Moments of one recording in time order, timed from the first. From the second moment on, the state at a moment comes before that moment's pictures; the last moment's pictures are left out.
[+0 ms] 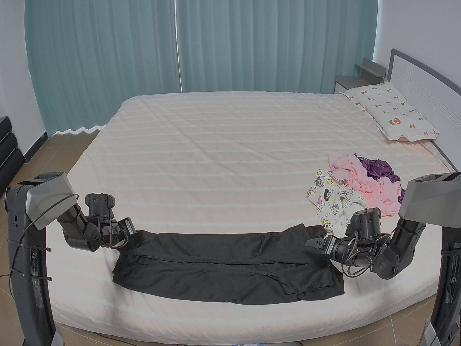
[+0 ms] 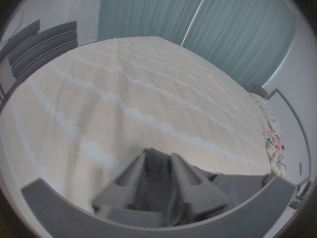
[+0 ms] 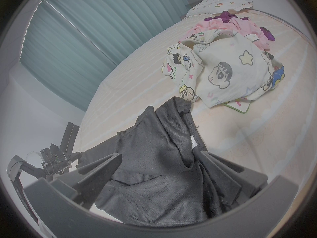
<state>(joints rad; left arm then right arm) 0.05 2.46 -1.03 -0.71 -0.04 -0.43 0.27 2.28 -0.58 -1.02 0.09 0.65</state>
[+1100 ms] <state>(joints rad) 0.06 2.41 -0.98 -0.72 -0.03 -0.51 0.27 2.29 -0.58 -1.02 0.09 0.65</state>
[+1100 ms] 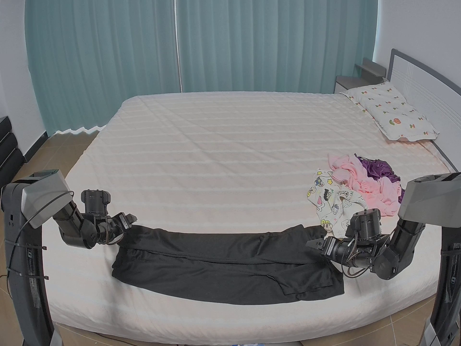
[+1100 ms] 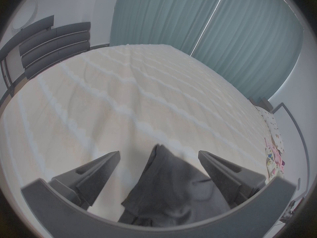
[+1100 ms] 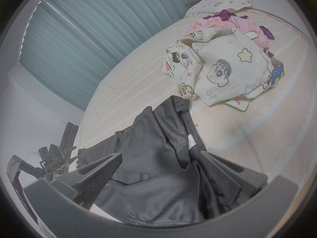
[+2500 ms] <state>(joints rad) 0.12 2.30 -0.76 -0.71 -0.03 -0.48 0.28 2.30 -0.59 -1.02 0.09 0.65</state>
